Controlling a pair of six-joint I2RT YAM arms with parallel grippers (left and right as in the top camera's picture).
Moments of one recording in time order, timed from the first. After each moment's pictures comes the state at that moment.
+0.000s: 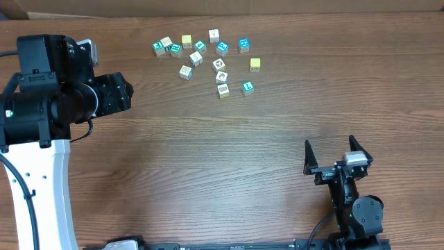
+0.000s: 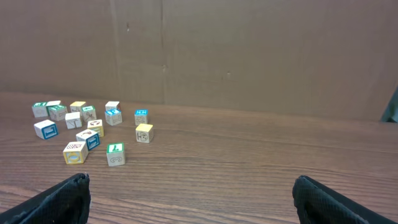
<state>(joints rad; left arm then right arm) 0.10 1.39 1.75 -1.35 0.17 -0.18 0.18 0.01 0.02 -0.02 0.09 -0.04</state>
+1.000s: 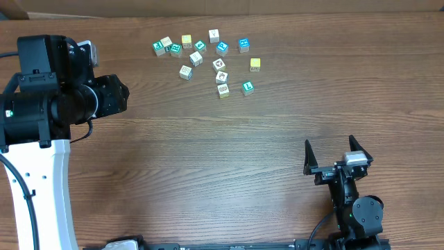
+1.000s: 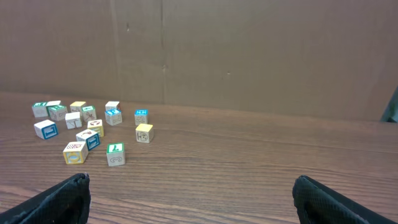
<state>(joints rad) 0.10 1.39 1.75 -1.36 0.17 -0.18 0.18 0.01 0.02 -0.02 0.09 -0.04</state>
